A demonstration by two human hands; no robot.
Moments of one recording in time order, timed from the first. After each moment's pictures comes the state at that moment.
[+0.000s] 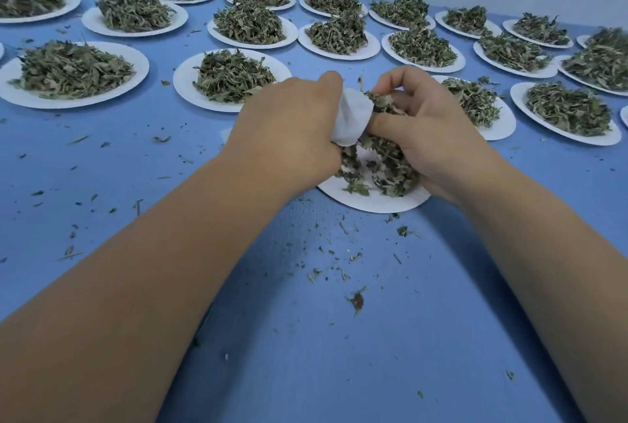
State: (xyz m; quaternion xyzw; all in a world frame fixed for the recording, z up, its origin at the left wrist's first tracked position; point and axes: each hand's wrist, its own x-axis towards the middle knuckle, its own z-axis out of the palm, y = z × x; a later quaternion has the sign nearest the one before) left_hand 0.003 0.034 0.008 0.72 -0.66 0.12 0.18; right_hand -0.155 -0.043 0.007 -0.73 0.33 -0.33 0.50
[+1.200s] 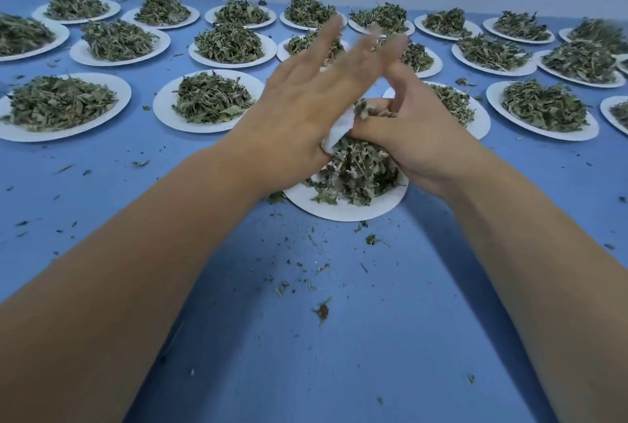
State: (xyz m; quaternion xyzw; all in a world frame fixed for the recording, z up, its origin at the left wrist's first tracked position) left_hand -0.008 0.013 0.023 0.57 -0.79 0.12 0.21; right_hand -0.173 -0.061 0.016 -0.70 0.28 -0.33 0.56
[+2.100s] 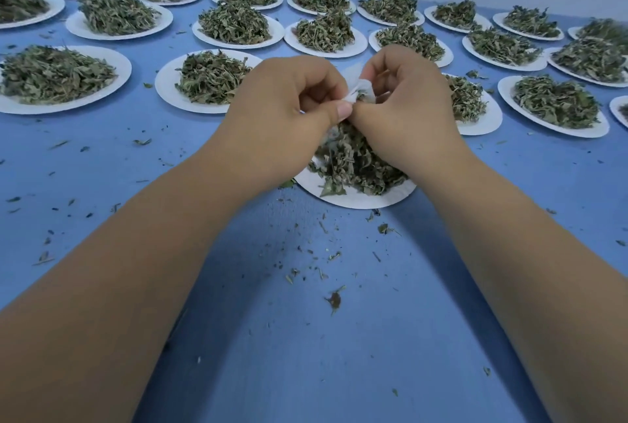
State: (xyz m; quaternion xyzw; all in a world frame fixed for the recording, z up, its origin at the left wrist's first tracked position) left_hand -0.009 0.044 0.020 0.61 -0.62 -0.13 0.47; right_hand -0.146 -0.047 0.013 -0.77 0.41 -0.39 0.29
